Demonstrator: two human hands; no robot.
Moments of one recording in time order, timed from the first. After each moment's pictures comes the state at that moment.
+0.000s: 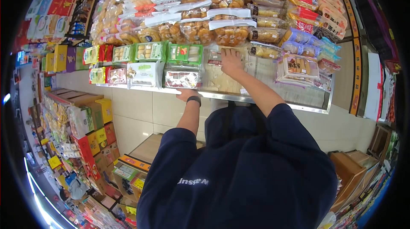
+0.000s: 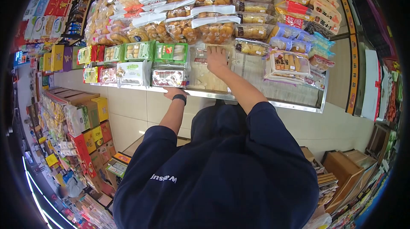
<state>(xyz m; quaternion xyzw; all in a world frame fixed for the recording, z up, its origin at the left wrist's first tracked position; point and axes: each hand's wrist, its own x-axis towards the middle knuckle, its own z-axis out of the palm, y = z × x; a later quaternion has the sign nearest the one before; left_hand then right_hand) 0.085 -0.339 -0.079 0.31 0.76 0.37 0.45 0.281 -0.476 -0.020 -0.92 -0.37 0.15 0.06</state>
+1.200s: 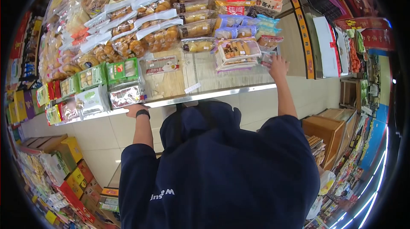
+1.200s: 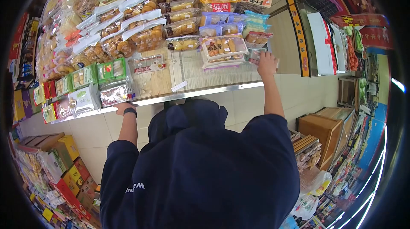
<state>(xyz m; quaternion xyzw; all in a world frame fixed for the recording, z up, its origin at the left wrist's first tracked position) 0.093 -0.344 -0.047 0.25 0.75 0.34 0.51 0.356 -0.937 0.072 -0.98 -0.05 0.03 -0.19</state>
